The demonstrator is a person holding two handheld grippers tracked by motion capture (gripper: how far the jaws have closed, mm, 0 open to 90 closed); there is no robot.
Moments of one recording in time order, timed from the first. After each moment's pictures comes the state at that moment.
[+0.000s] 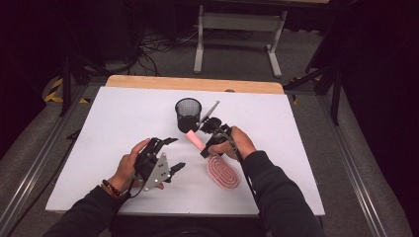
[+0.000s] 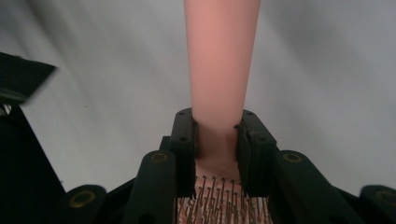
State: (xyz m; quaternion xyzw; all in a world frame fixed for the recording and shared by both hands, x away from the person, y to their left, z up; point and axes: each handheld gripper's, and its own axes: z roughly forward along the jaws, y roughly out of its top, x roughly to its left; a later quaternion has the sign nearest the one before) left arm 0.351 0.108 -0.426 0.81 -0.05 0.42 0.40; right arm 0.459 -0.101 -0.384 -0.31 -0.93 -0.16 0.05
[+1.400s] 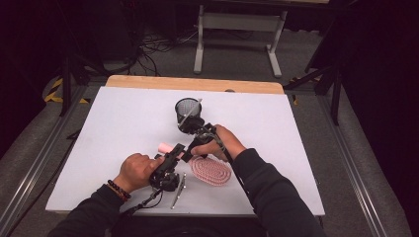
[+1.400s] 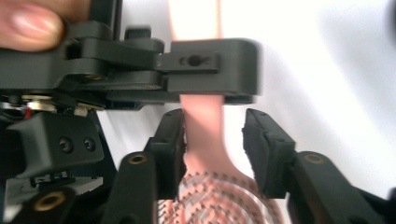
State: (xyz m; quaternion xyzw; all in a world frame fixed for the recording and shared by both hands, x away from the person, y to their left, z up) left arm 0.338 0.082 -0.468 0.73 -0.14 0.65 0.16; right arm 0.441 -0.061 -0.357 -0.26 -0.94 -0.21 0.08
